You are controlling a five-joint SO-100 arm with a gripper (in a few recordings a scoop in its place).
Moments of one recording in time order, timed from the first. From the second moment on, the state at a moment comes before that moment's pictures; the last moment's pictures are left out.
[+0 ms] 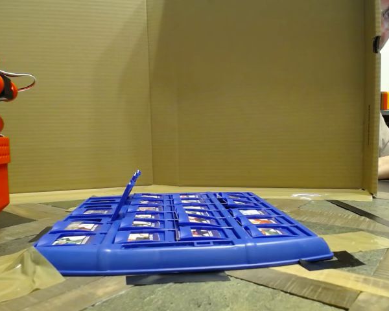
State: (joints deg) arm -2.8 187.7 179.3 -110.2 166.3
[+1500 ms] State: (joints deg) arm 3.0 167.4 161.9 -40.4 172.8
